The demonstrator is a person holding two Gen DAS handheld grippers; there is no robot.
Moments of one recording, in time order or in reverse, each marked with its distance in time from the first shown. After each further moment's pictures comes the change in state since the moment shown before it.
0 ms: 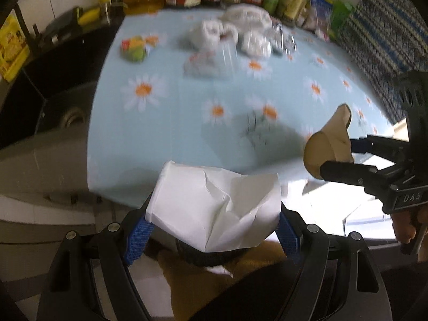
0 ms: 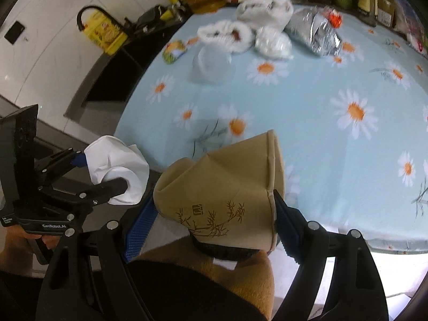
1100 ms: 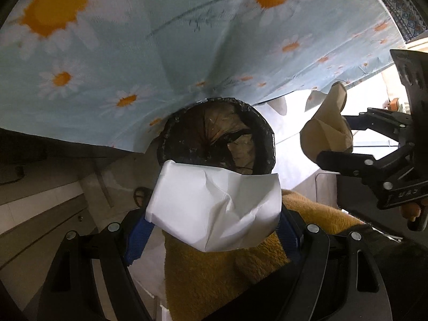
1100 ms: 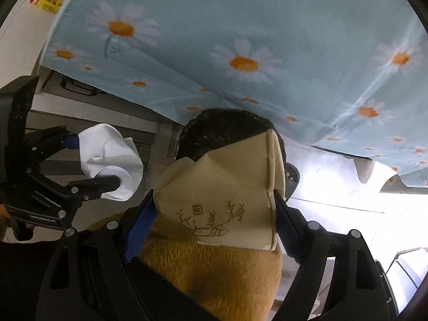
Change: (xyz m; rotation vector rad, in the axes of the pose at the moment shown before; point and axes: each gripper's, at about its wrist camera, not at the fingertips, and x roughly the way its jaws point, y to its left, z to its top) left arm 0.162 0.022 -0.083 0.170 0.380 -0.080; right arm 0.158 -0.028 -0.104 0.172 0.209 -0.015
